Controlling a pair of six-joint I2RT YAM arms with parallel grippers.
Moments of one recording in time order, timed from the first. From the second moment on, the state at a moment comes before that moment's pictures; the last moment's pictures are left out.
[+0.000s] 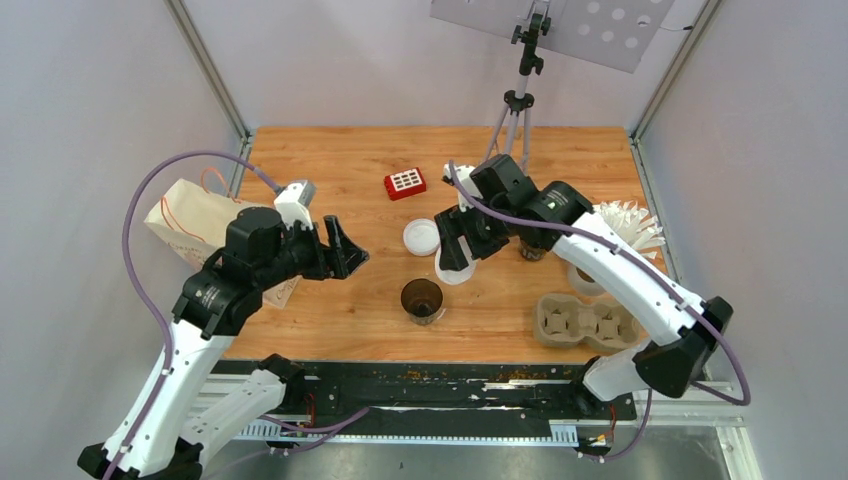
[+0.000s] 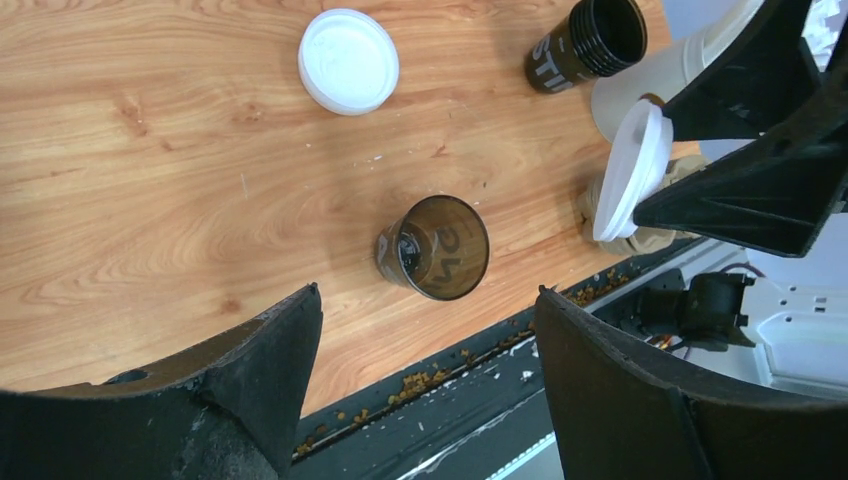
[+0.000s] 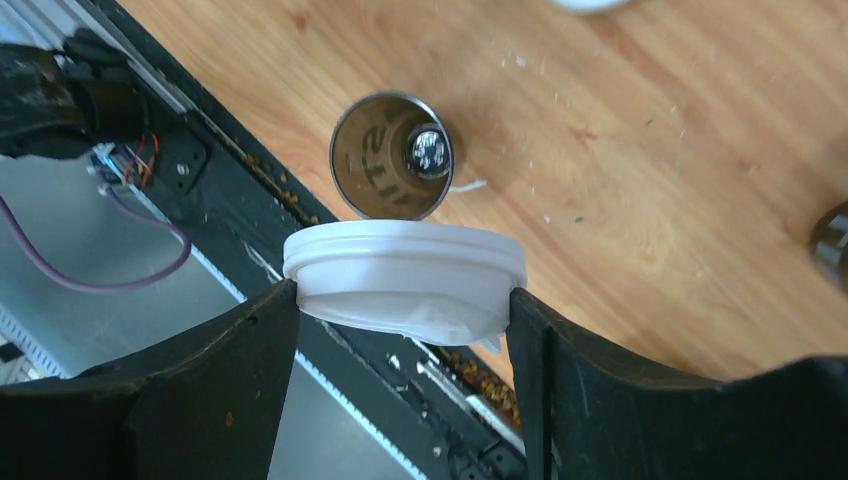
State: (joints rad) left arm -0.46 0.78 1.13 -0.84 0.19 -0.50; right arm 0.77 1.41 1.55 -0.99 -0.22 0.22
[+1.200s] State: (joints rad) left arm -0.46 0.43 1.04 -0.85 -0.11 -0.51; right arm 0.92 2.15 2.15 -1.49 -0.21 0.21
